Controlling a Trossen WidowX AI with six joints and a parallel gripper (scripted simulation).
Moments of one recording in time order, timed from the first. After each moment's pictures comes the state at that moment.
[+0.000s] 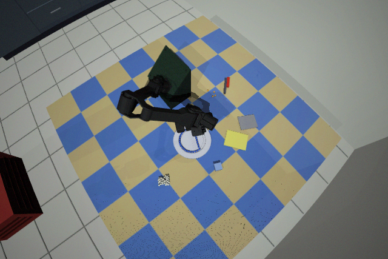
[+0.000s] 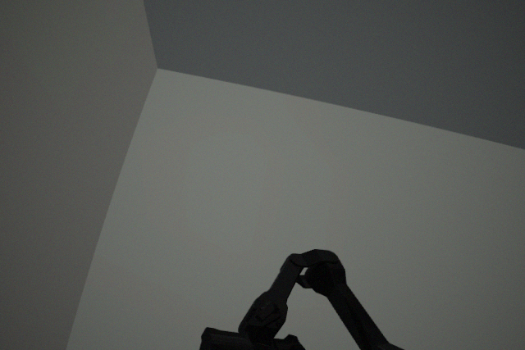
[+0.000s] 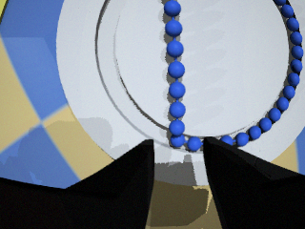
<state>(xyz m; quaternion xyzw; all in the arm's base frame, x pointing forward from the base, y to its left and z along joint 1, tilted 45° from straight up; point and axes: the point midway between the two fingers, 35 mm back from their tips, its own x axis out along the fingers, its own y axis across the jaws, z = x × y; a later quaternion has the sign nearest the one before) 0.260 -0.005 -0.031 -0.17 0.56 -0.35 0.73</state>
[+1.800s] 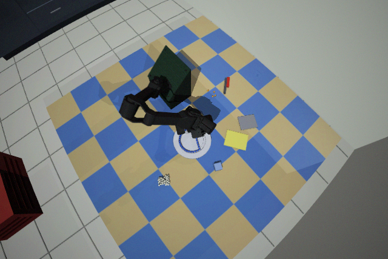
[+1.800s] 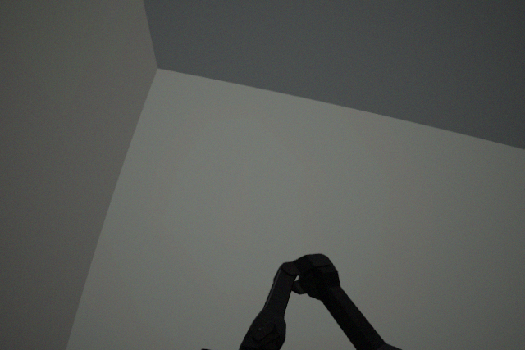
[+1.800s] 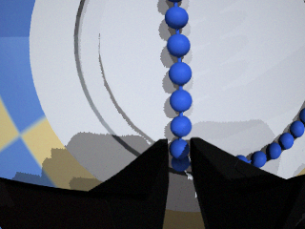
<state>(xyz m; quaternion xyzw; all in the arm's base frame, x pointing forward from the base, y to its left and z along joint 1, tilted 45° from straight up) 0.262 -0.026 -0.052 -0.17 0.56 -0.35 0.73</state>
